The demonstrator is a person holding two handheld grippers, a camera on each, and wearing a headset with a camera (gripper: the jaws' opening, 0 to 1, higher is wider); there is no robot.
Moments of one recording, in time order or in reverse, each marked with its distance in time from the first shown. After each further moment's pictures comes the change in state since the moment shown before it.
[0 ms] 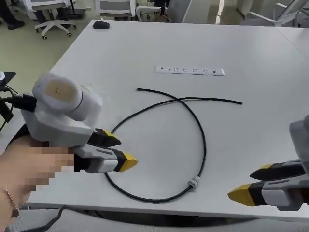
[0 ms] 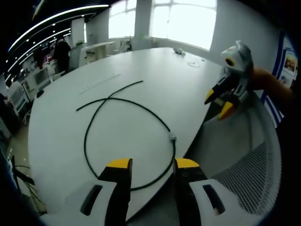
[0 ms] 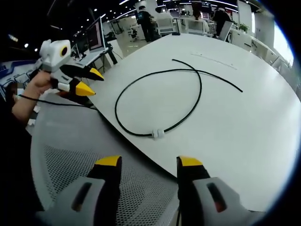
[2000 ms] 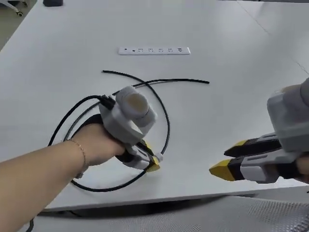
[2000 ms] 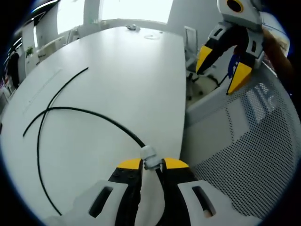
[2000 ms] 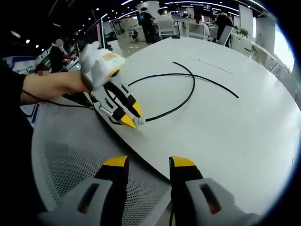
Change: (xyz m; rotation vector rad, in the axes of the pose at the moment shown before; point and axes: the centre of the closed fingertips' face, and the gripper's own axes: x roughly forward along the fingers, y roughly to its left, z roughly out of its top) left arm 0.118 -0.047 0.003 0.232 0.176 -0.307; right arm -0.010 -0.010 0.011 -0.068 -0.007 -0.001
